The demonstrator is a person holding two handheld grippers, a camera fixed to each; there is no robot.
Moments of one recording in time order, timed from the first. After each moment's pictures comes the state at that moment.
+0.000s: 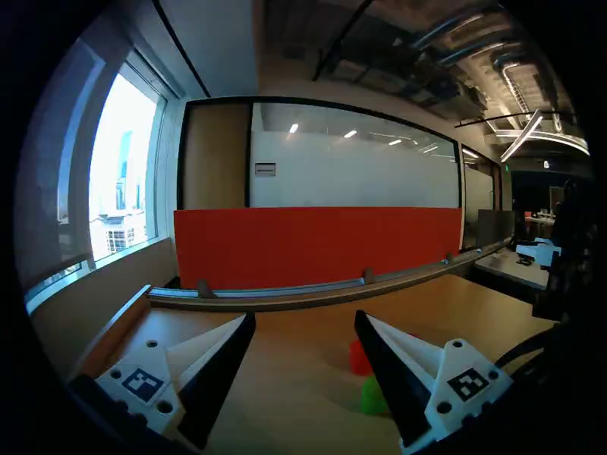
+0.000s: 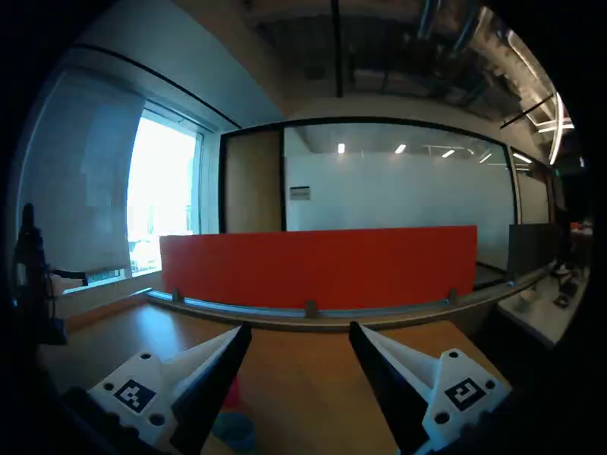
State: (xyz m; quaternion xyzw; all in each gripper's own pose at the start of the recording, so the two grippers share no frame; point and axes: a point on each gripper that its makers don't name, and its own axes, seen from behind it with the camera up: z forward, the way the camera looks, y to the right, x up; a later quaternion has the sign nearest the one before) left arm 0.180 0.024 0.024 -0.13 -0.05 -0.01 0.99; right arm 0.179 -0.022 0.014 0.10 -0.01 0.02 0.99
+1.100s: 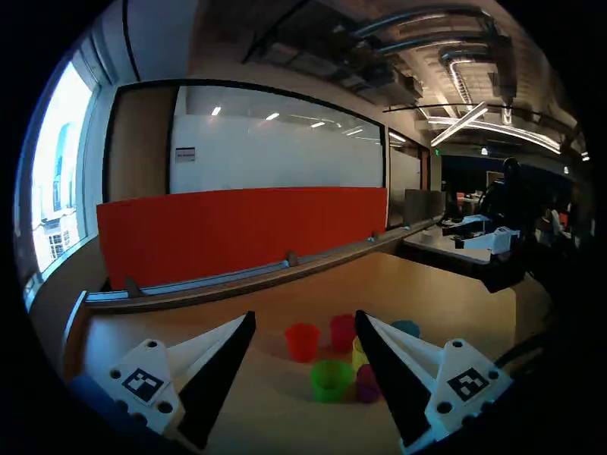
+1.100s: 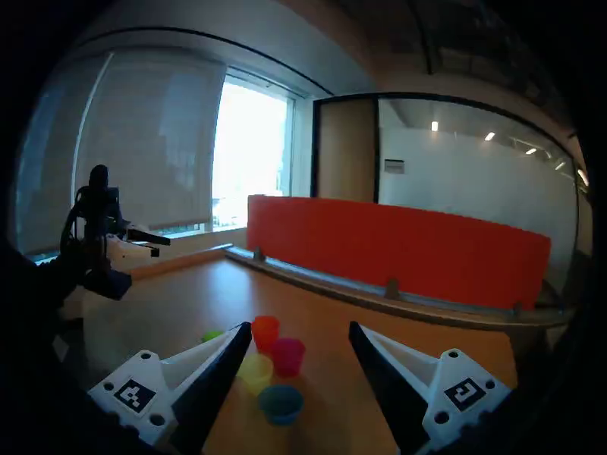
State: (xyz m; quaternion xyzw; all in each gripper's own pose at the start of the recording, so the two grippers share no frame) left arm 0.164 0.086 0.016 -0.32 -0.09 0.02 0.94; right arm 0.152 -0.095 -0.012 0.31 -0.09 -0.05 0.95
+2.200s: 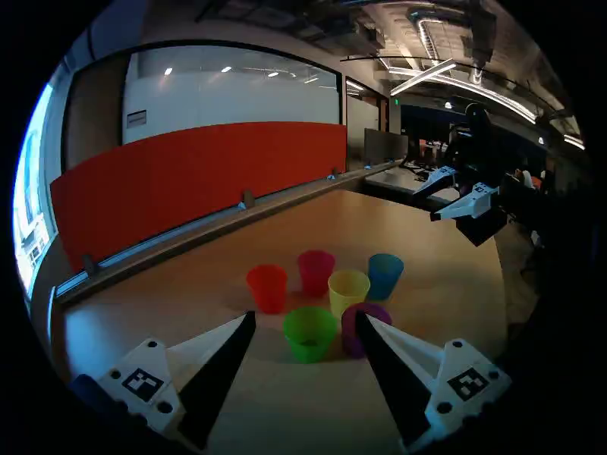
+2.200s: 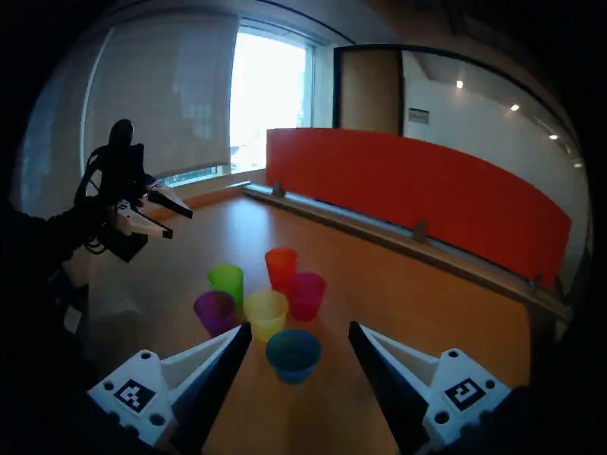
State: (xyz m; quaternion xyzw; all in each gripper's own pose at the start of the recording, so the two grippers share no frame) left arm 0.058 0.125 0.017 -0.41 -0.19 0.08 0.89; right arm 0.056 -0.100 -0.019 0.34 -0.21 -0.09 0.91
